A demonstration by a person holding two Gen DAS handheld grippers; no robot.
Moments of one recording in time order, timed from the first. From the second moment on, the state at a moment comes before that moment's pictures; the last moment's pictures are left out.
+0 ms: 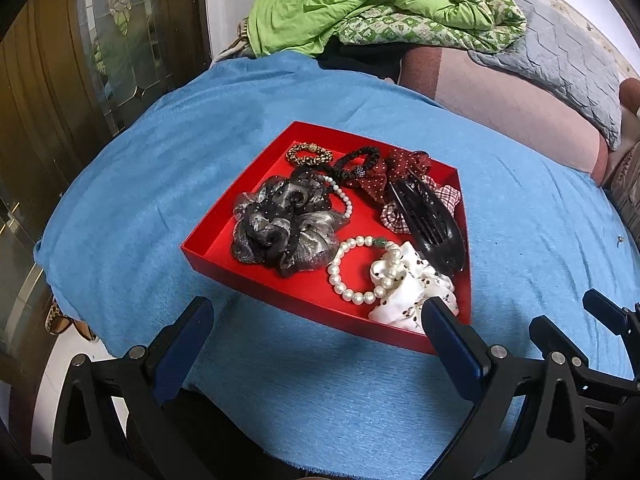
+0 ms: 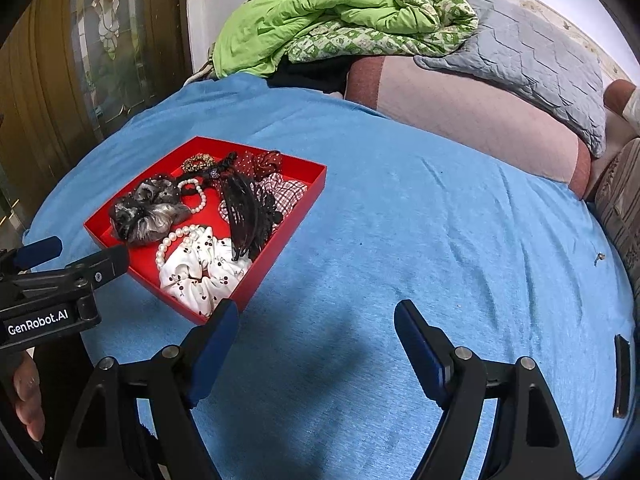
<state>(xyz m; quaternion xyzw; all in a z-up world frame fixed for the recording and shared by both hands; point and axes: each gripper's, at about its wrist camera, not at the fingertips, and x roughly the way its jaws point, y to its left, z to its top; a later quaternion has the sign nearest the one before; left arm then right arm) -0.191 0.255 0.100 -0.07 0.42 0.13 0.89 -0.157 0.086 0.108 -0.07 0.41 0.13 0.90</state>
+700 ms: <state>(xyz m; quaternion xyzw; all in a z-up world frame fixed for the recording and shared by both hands) -0.187 0.272 0.092 -0.09 0.43 0.13 0.89 -0.152 0.104 0.099 -0.09 0.42 0.13 0.89</state>
